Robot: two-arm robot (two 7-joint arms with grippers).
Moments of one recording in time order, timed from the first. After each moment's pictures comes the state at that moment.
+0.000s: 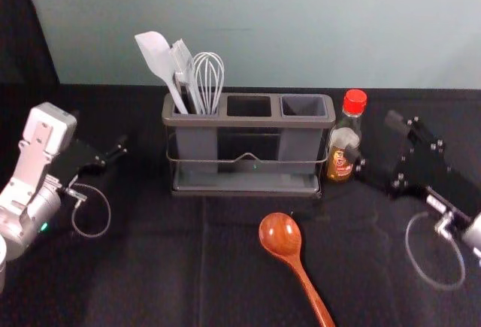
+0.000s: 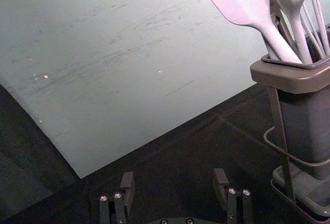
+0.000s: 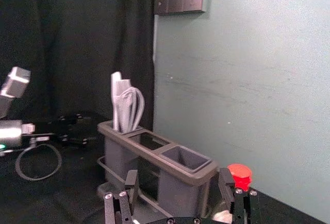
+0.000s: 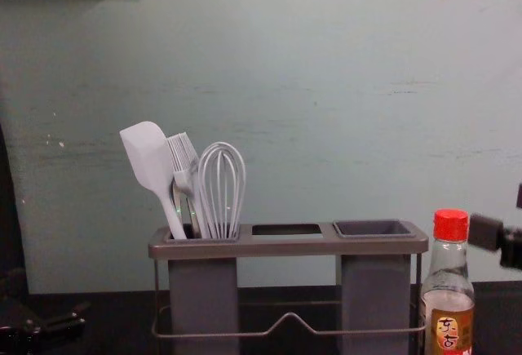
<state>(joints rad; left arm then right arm) -0.20 0.60 0.45 -1.41 -0.25 -0.12 0.03 -0.09 0.58 -0.16 -1.78 0.46 -0.16 0.48</state>
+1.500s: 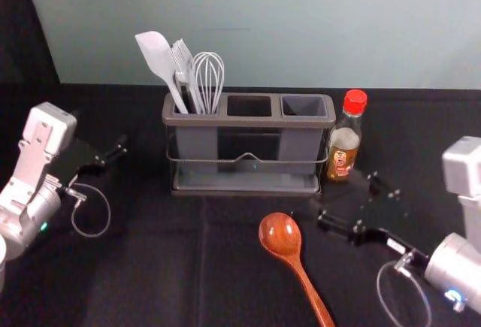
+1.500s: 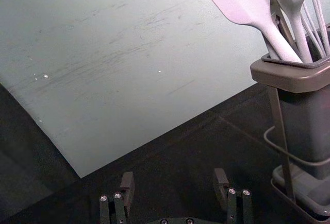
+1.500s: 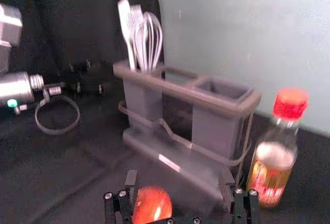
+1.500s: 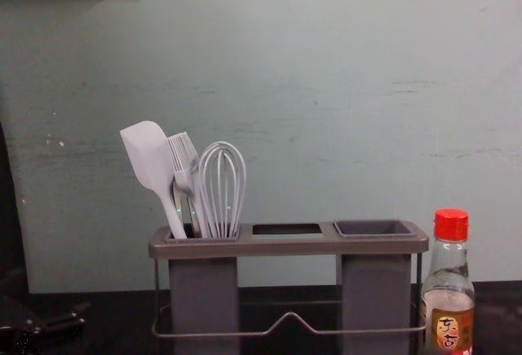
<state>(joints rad) -0.20 0.60 0.45 -1.41 -0.25 -0.12 0.03 -0.13 0.56 -0.23 -1.86 0.40 0.12 0.37</state>
